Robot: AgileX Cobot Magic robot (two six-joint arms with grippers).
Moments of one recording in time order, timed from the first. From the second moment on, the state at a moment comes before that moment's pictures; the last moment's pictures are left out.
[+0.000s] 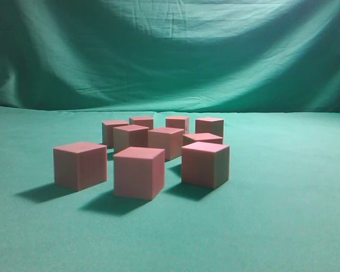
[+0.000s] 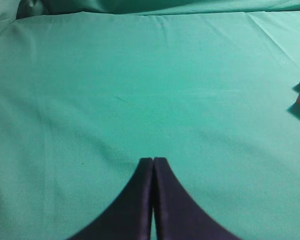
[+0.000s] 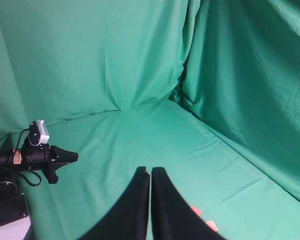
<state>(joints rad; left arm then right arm) -0.02 -0.01 0.02 0.02 0.35 0.01 1.01 0.77 -1.74 -0.01 1.29 -0.12</state>
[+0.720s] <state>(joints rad) -0.02 -0.01 0.02 0.02 0.35 0.01 1.01 0.74 -1.56 0.00 1.29 -0.12</state>
